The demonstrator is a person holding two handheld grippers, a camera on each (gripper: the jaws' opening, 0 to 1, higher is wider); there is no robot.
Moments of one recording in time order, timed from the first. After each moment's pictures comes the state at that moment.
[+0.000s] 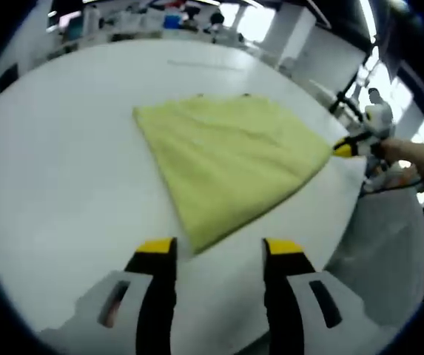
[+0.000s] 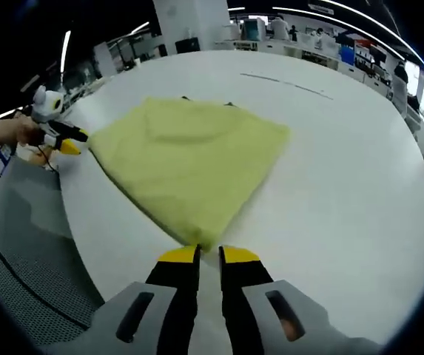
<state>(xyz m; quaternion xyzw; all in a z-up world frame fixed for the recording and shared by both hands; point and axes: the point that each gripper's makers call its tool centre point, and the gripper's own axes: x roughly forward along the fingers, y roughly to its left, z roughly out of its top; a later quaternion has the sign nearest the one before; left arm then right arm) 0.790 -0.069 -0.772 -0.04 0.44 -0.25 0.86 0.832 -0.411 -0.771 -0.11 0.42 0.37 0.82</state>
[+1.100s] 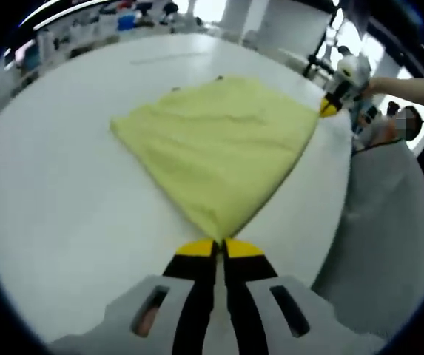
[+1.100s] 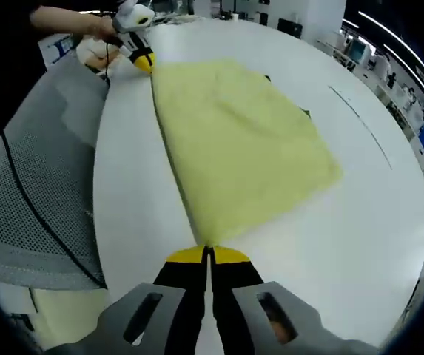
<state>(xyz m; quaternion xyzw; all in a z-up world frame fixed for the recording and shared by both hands) 0.787 -0.064 -0.775 0.03 0.46 -0.34 0.82 0.823 -0.415 -0.773 -0.32 0.41 0.53 0.67</state>
